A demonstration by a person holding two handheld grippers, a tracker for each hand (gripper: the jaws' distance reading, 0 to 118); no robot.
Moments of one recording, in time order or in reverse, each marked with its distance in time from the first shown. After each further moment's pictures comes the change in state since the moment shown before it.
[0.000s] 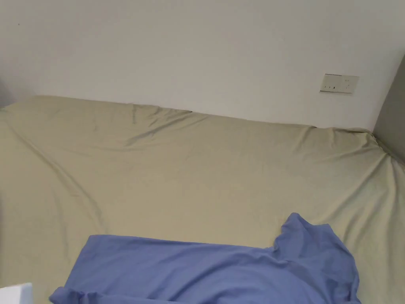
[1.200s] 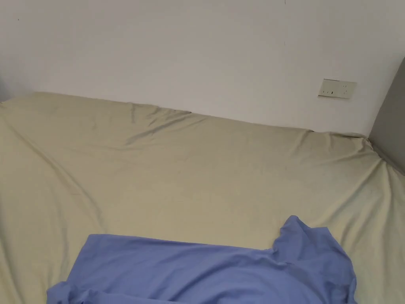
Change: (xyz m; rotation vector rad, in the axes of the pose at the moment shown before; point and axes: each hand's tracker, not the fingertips) left arm 0.013 -0.037 -0.031 -0.114 0.150 -0.256; right arm -0.027 -0.054 0.053 -0.179 0.032 -0.075
